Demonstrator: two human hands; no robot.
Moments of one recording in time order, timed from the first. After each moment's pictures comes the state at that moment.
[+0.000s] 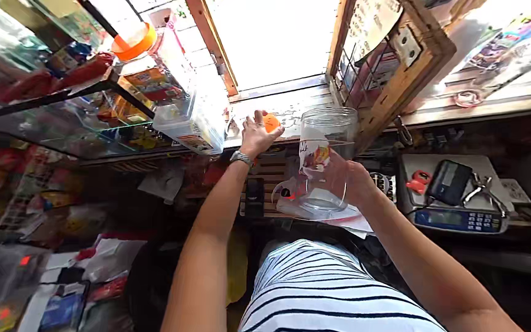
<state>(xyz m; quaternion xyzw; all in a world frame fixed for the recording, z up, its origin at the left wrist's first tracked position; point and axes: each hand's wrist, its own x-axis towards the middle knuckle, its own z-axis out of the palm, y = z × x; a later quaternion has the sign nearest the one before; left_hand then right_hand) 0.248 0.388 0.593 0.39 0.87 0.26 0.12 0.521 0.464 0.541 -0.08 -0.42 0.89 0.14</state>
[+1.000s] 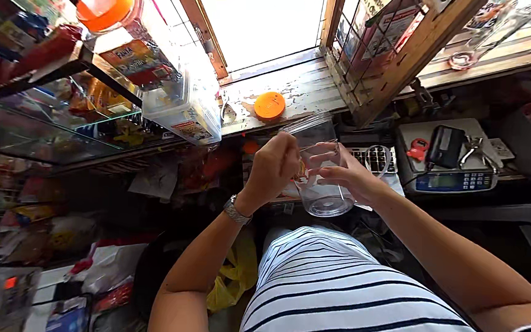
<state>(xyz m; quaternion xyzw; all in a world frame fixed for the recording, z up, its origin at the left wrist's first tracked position) 0.347 0.259 0.640 0.63 0.63 0.43 0.10 0.525 0.393 0.576 -0.28 -0.58 0.75 0.12</state>
